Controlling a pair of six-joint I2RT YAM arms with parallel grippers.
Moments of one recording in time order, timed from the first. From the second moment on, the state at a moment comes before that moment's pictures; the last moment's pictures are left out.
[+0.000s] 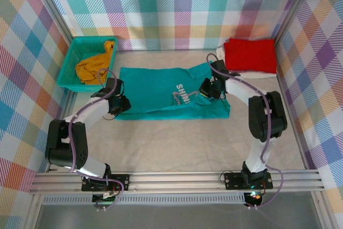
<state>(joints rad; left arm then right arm) -0.13 1.51 0.93 -0.53 -0.01 -0.57 0.31 1.89 1.34 -0.54 -0.26 0.77</state>
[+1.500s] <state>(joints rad) -0.08 1.76 1.20 -0.58 -0.02 -0.55 0.31 1.58 1.16 -0.57 -0.24 0.64</state>
